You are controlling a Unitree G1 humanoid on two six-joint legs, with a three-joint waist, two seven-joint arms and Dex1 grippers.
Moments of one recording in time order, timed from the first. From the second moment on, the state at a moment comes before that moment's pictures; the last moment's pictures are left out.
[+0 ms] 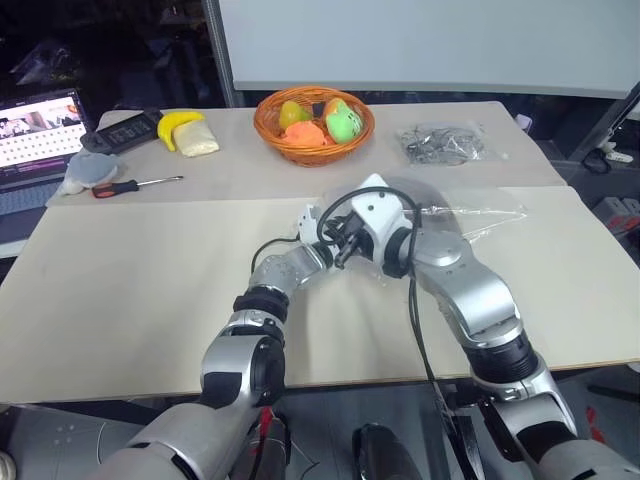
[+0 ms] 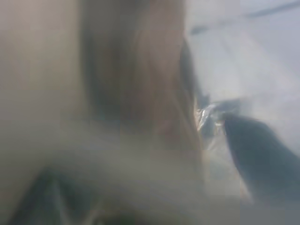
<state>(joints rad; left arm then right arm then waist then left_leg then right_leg) -1.04 -0.11 0.38 1.00 -0.73 0.62 -0.29 -0.71 -0.35 0.27 -0.32 0.11 0.86 0.48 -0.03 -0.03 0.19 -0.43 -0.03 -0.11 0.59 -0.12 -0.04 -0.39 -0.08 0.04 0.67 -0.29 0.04</state>
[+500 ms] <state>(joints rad) -1.04 -0.11 0.42 1.01 -0.71 0.62 -0.32 -0.72 -0.34 0.27 -0.32 0.11 0.86 0.48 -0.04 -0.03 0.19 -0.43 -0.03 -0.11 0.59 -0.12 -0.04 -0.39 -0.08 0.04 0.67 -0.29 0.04</state>
